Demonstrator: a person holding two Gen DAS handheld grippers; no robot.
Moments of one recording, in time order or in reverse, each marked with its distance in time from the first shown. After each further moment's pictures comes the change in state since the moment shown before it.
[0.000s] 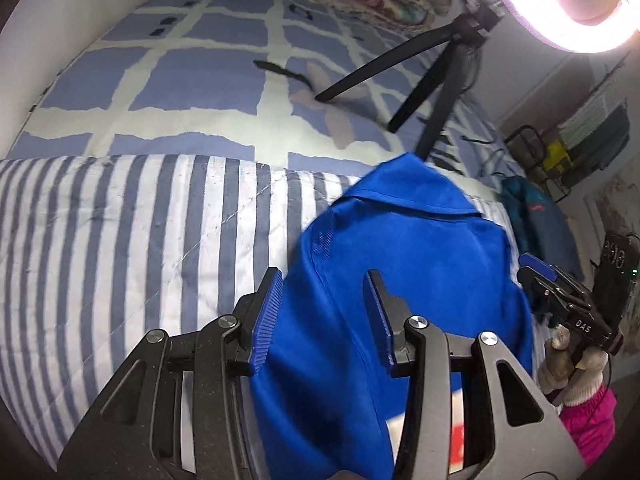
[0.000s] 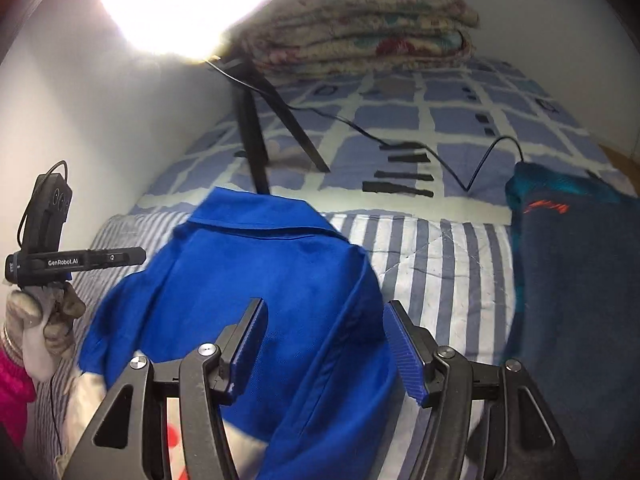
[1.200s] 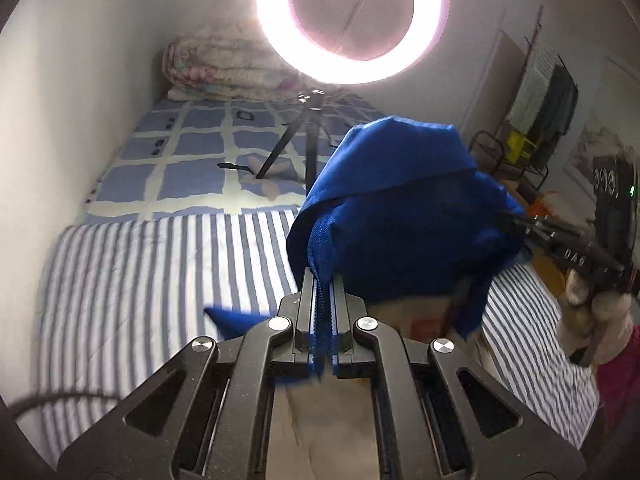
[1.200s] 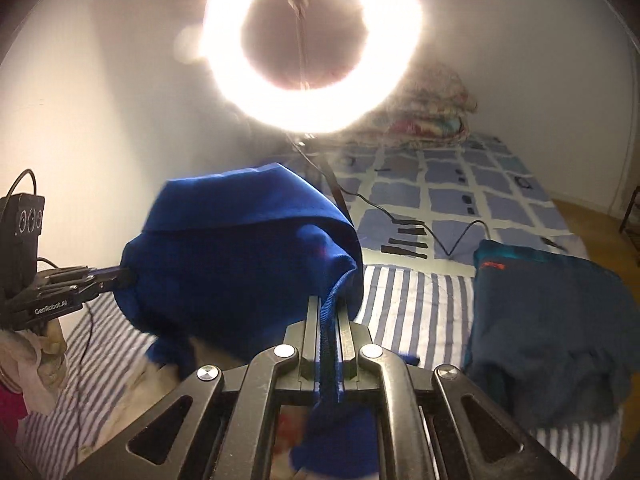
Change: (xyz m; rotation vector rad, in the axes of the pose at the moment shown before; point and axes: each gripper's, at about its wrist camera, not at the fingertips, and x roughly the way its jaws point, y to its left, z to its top) left arm -0.182 -0.086 -0.118 0.287 -0.308 0.009; right arm -0.148 0.093 -0.032 -0.116 -0.216 -0.066
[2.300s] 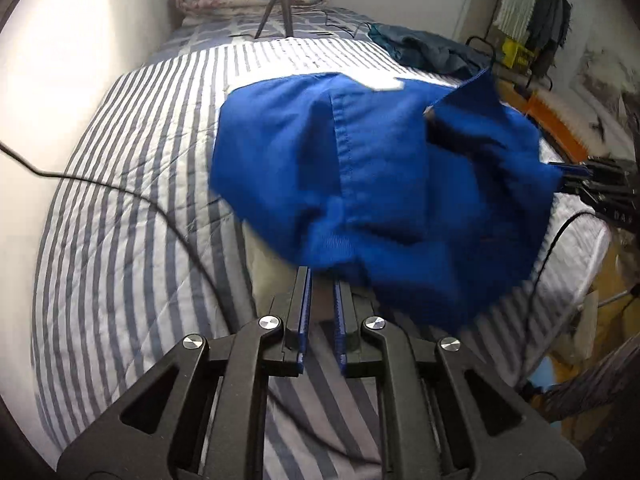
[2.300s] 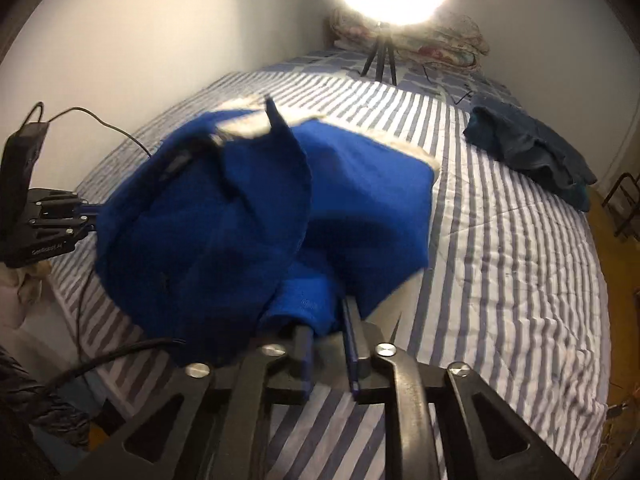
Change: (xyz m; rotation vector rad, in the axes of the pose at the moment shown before) left arm -0.168 -0.087 -0.285 0.058 0.242 0.092; right arm -0.205 0.106 -0.278 -0.150 0.262 -0.038
